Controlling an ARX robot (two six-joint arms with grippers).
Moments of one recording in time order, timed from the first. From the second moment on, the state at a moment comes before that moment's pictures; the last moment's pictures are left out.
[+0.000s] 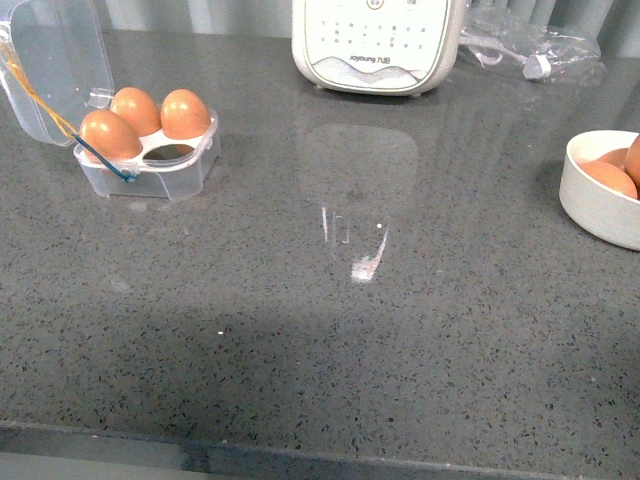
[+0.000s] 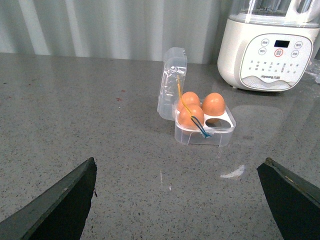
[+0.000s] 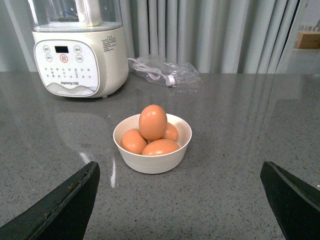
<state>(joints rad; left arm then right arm) 0.00 0.00 0.03 0.00 0.00 0.00 0.00 0.00 0.01 0.00 0.00 0.00</state>
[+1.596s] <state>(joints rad) 0.00 0.00 0.03 0.00 0.00 0.00 -0.56 0.79 0.43 0.41 -0.38 0.00</state>
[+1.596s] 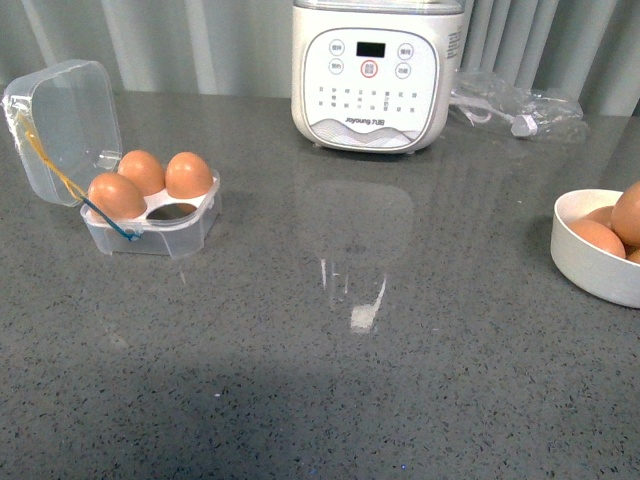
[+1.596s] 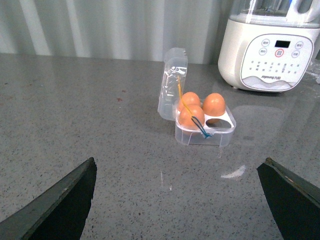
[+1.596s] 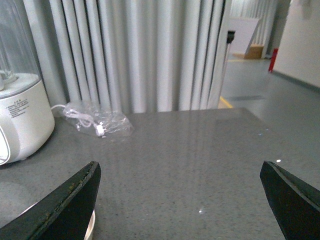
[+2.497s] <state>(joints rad) 0.00 0.00 0.03 0.00 0.00 0.00 -0.17 1.48 0.73 0.38 -0.42 -0.14</state>
